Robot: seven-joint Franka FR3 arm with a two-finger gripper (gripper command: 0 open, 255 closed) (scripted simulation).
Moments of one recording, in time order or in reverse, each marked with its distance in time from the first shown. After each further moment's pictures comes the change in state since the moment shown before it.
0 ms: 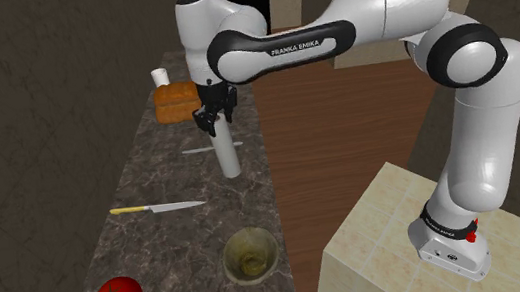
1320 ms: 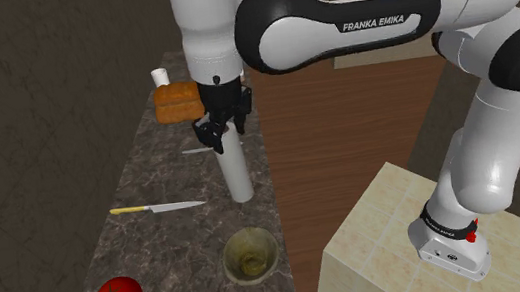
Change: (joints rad) arm 0.133 -0.176 0.113 0.013 0.057 -0.205 0.218
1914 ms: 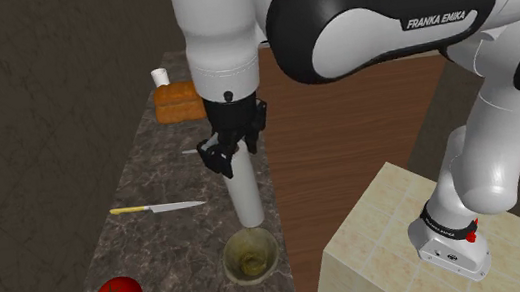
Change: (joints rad) arm 0.087 -0.025 0.072 0.031 0.006 -0.075 0.150
